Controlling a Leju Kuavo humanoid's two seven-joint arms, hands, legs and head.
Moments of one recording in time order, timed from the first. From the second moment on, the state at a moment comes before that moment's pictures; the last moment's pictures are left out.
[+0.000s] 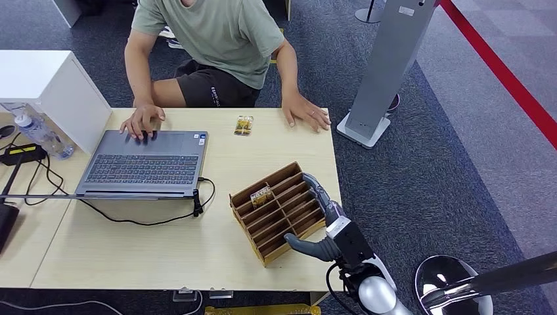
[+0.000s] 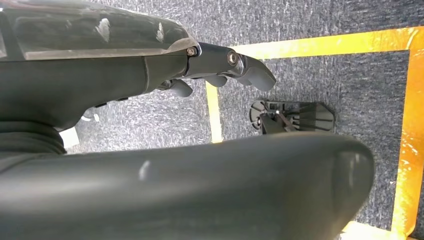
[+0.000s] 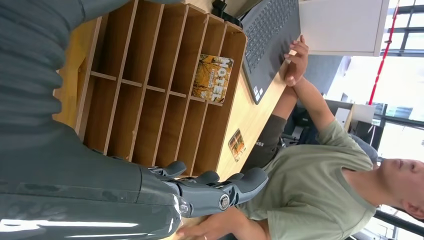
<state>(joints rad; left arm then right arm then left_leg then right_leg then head) -0.10 0.05 -1.13 -0.22 1.30 0.11 -0.02 -0.09 -0.14 0.52 -1.54 0.05 -0.12 -0.29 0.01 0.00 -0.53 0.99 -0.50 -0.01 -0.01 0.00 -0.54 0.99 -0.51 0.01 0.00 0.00</state>
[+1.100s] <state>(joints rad) -0.10 0.06 -1.13 -0.22 1.25 0.10 -0.01 -0.41 -0.13 0.70 -1.54 0.78 -0.12 0.25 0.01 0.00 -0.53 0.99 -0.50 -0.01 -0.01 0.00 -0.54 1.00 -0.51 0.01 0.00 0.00</state>
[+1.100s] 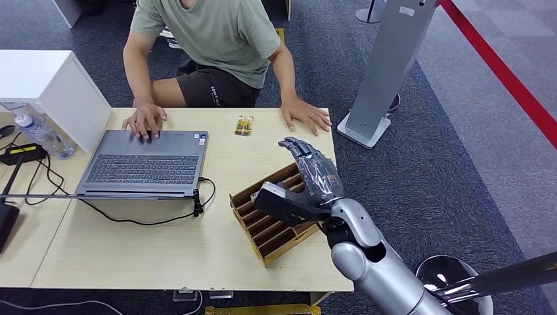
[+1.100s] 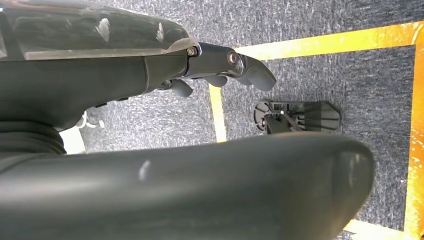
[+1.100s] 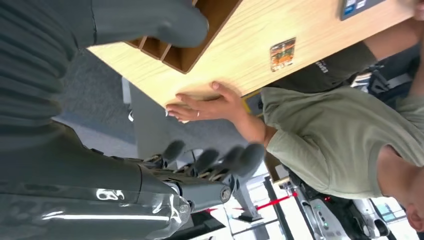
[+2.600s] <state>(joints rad) -0.10 0.06 -1.15 -0.22 1.25 0.10 0.01 -0.44 -0.04 0.84 -1.37 1.01 -0.12 0.37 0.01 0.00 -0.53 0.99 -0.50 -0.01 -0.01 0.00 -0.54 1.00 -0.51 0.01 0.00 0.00</state>
